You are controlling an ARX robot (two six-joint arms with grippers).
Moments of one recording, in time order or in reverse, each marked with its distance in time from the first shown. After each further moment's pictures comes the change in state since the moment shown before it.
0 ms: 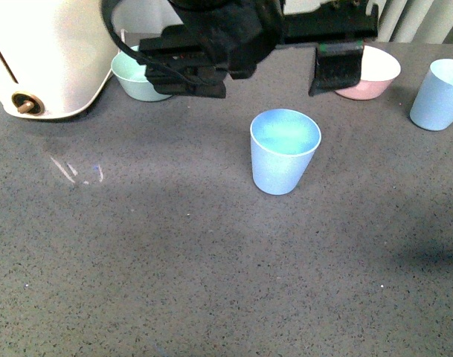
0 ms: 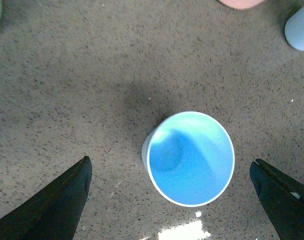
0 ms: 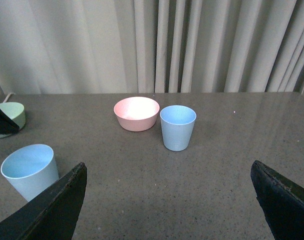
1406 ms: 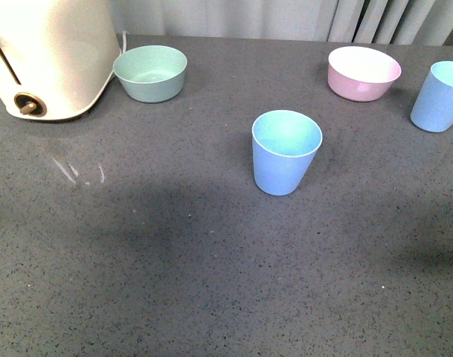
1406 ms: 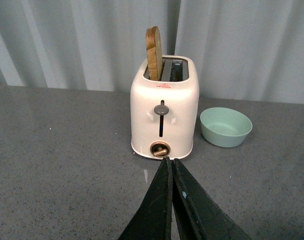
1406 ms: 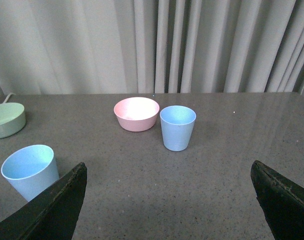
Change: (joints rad) left arm 0.610 -1.225 -1.317 0.908 -0.010 0.402; right arm 0.000 0.000 0.000 0.000 0.000 0.000
